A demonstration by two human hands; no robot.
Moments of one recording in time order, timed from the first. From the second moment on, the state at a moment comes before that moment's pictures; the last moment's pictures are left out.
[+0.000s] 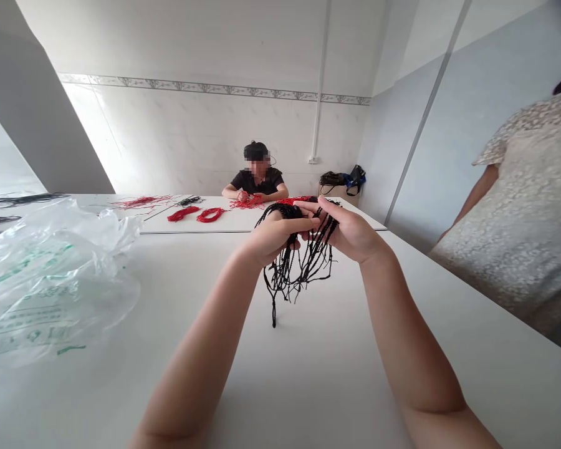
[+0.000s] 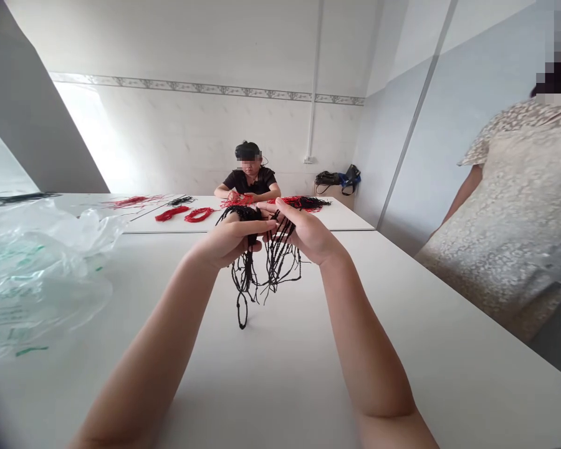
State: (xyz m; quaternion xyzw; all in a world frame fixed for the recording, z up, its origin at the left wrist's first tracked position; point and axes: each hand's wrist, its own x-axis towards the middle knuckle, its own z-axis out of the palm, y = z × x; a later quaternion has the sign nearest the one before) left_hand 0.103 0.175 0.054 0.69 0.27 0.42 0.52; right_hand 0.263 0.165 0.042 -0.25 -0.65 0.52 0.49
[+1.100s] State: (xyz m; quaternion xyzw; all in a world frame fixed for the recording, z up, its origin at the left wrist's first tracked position) left_hand 0.079 0.184 0.072 0.51 0.11 0.42 0.74; right_hand 0.283 0.173 0.044 -0.25 -0.62 0.56 0.49
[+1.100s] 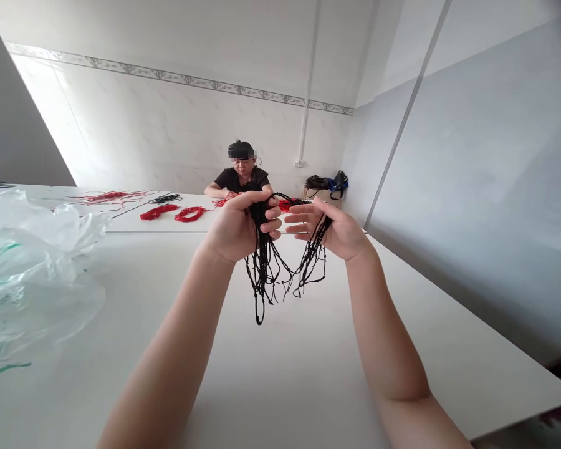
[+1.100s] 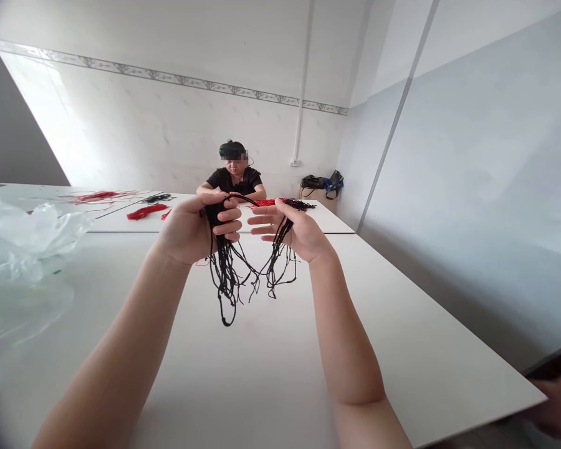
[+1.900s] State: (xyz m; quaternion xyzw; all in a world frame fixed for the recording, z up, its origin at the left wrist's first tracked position) left_hand 0.055 0.187 0.075 0.48 0.08 0.47 0.73; right_hand 0.291 0.174 0.041 -0.25 -0.60 0.55 0.53
